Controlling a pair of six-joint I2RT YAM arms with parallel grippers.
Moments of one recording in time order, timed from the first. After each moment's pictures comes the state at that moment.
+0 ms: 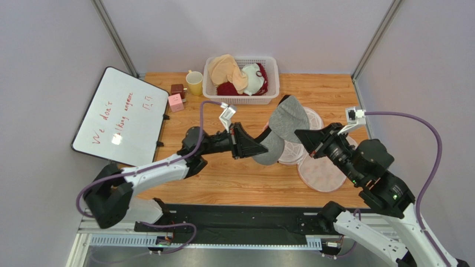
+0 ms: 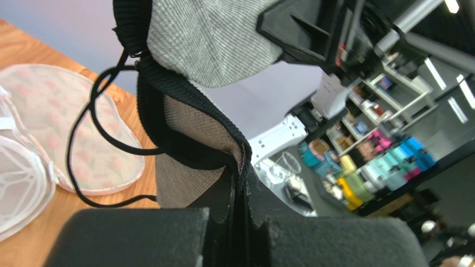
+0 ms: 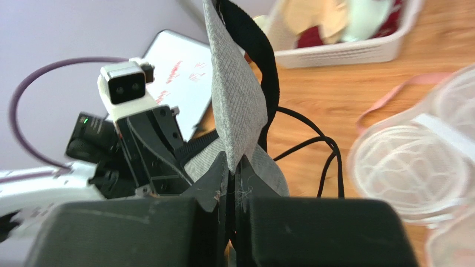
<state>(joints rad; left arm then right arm) -0.83 1.25 0.67 0.92 0.68 -0.92 0.72 0.57 1.06 -0.55 0.12 0.64</state>
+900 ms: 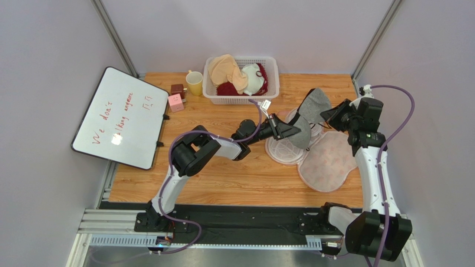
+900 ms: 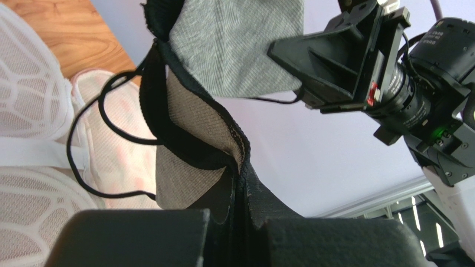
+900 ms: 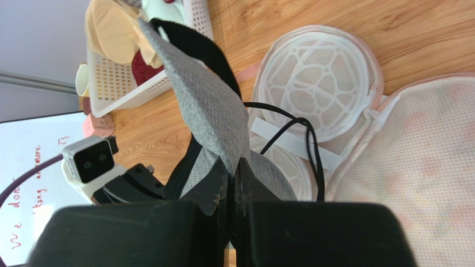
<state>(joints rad) -0.87 2.23 1.25 1.24 0.39 -1.23 -0.18 1.07 0.97 -0.39 -0.35 0.55</state>
